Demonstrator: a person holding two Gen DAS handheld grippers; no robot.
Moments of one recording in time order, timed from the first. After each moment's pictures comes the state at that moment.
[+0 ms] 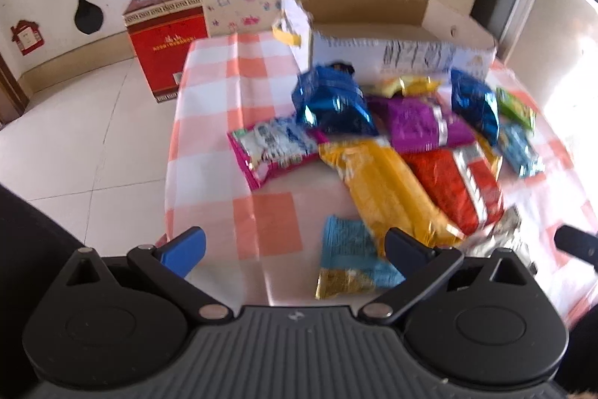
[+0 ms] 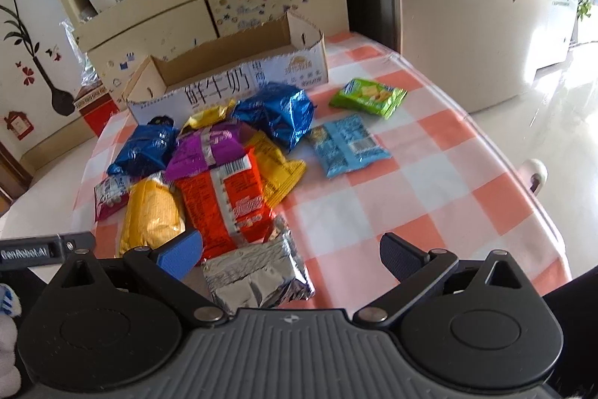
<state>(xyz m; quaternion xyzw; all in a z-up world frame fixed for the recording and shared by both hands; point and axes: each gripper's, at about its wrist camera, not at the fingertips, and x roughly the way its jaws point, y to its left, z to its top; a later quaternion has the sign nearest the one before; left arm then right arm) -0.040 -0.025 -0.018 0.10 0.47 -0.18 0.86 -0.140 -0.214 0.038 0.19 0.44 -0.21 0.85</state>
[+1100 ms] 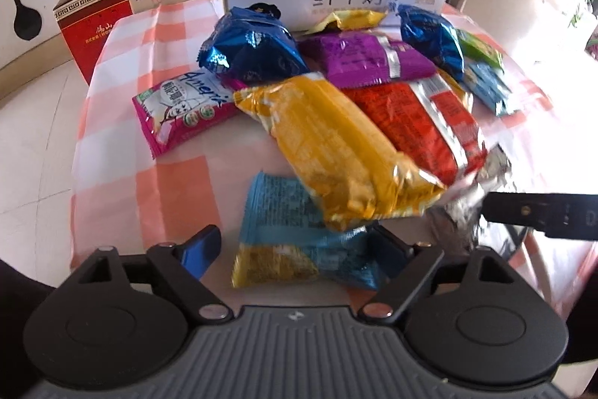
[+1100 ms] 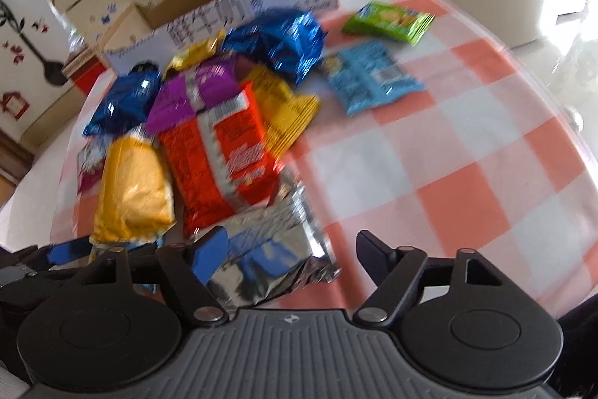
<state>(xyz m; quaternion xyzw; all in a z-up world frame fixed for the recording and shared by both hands) -0.050 -0.057 -0.074 0.12 0.48 -0.26 0.83 -0.114 -0.220 -0.010 0.25 0.51 -0.17 0.80</state>
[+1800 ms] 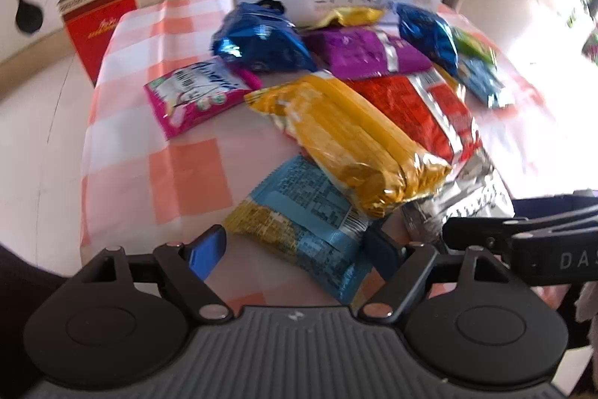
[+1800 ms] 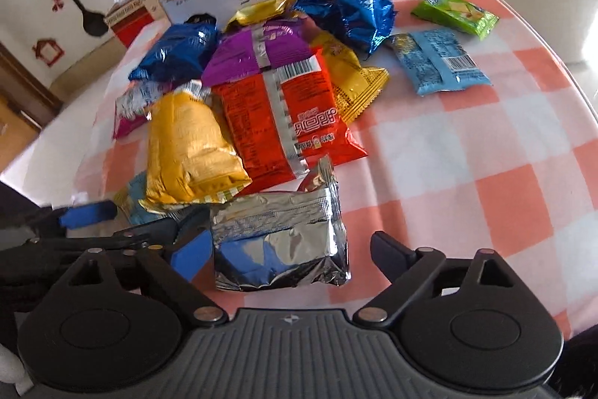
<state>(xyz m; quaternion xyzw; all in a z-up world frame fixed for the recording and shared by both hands) -0.057 -0.046 -0.071 0.12 0.48 -0.27 0.83 -0.106 -0.193 -0.014 0.20 0.55 -0.11 0.81</state>
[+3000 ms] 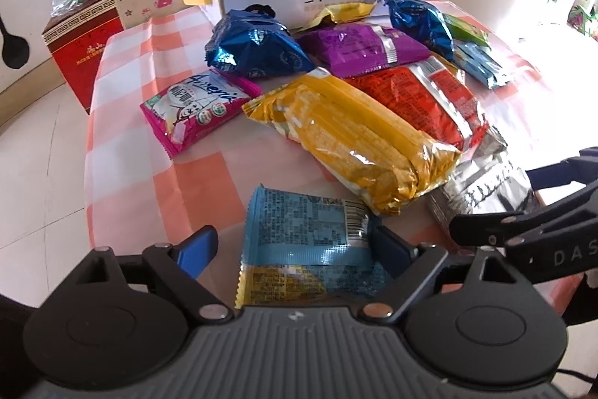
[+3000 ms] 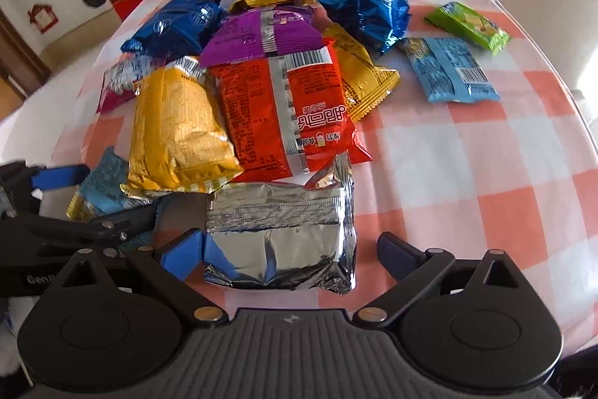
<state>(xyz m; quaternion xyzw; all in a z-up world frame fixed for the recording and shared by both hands) -0.049 -0.037 -0.074 0.16 0.46 -0.30 0.82 -0.090 -0.183 -0.021 0.14 0.57 -0.11 0.81</state>
